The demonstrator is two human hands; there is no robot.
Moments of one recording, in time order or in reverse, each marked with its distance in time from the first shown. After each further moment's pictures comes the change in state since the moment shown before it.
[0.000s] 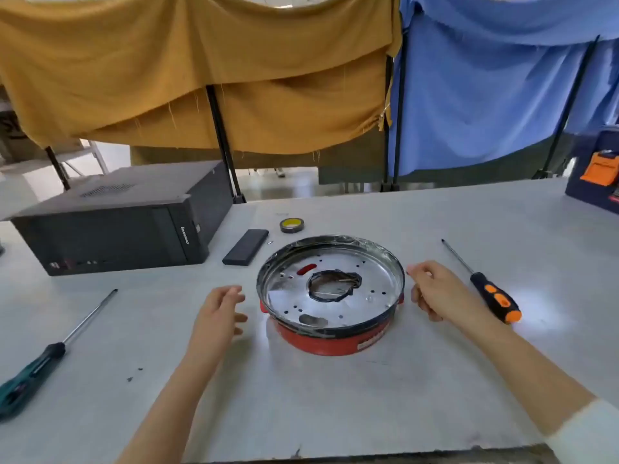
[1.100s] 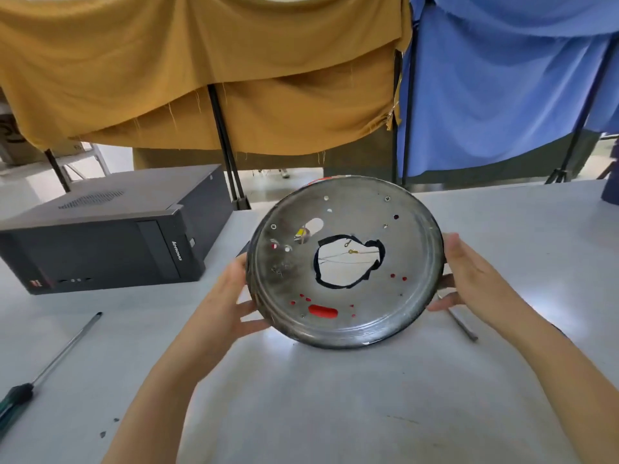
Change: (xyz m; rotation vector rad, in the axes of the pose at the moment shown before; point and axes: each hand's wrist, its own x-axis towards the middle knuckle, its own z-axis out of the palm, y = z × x) left_hand 0.045 0.036 0.006 -0.246 -0.476 0.079; right_hand 0.021 -0.039 -0.010 0.134 -0.119 -0.320
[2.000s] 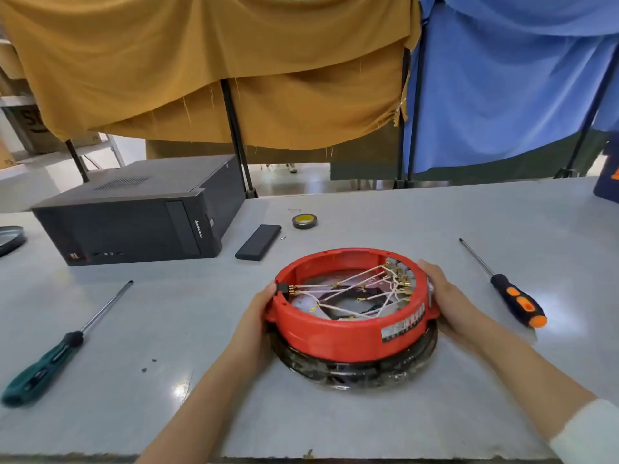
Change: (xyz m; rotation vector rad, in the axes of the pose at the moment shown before) left_hand -0.043 -0.053 0.032 -0.335 0.130 -0.230; right_hand -0.037 0.030 0.031 0.355 -0.030 0.262
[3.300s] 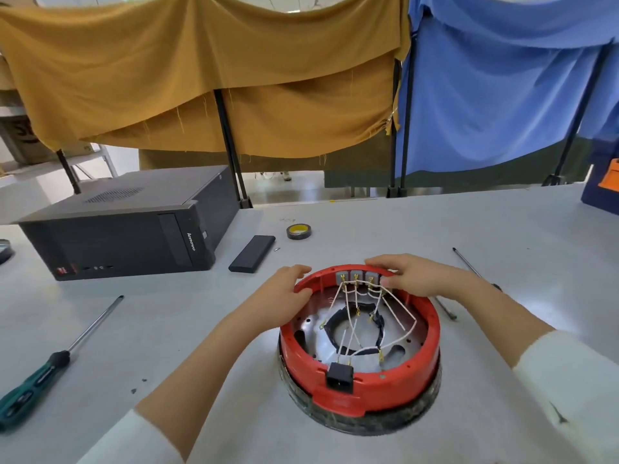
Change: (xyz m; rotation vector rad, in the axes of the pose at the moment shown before) left_hand 0.038 0.052 0.036 1.351 -0.130 0.244; right_hand 0.043 -0.055 0.006 -1.089 -0.312 -0.042
